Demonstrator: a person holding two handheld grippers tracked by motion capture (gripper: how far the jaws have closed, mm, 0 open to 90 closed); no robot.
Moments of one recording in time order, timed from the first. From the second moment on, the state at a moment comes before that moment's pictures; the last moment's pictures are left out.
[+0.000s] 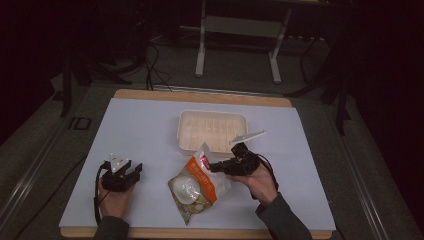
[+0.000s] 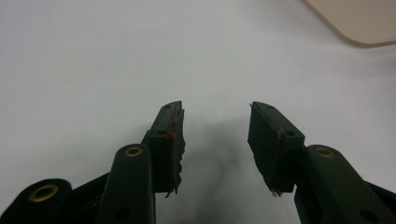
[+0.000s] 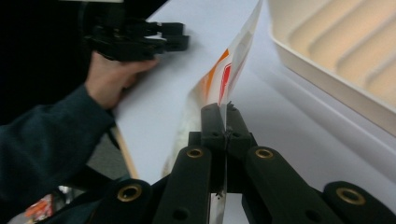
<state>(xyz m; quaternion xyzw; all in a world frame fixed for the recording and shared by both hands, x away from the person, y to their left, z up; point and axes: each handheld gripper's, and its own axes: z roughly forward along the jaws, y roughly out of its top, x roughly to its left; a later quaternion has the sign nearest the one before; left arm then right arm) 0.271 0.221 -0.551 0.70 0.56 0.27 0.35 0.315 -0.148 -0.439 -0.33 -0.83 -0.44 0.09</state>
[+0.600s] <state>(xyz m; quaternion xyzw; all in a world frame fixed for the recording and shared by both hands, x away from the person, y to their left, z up) 0.271 0.222 -0.551 0.70 0.56 0.27 0.36 0.307 -0.119 -0.423 -0.29 -0.82 -0.47 0.16</state>
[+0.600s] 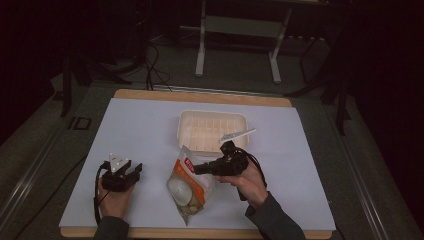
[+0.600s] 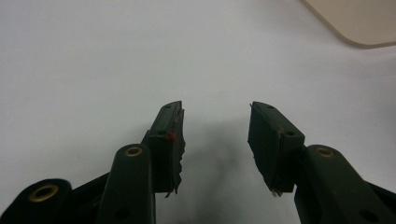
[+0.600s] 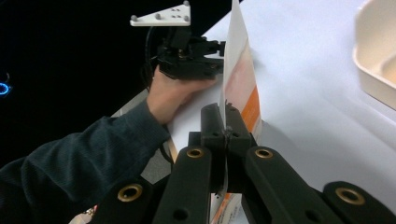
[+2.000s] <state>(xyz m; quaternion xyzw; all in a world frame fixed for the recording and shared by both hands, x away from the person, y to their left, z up) 0.271 0.222 -0.551 0.70 0.56 0.27 0.36 0.313 -0.139 -0.396 -0.33 -0.77 -0.53 0.14</state>
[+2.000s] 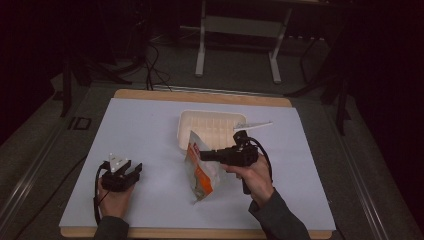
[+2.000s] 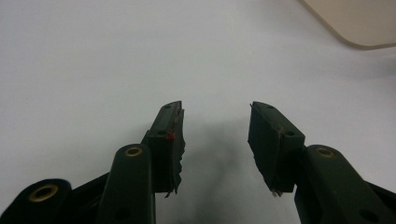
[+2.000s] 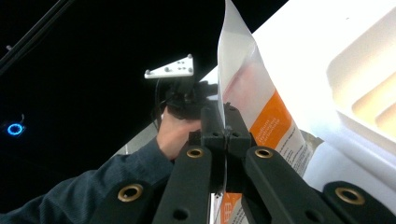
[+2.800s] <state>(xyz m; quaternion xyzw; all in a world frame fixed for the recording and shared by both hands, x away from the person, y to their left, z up) 0.271 0.223 -0.551 0.70 0.56 0.27 0.36 0.323 -0.164 -0.383 -0.35 -0.75 -0.55 0.10</state>
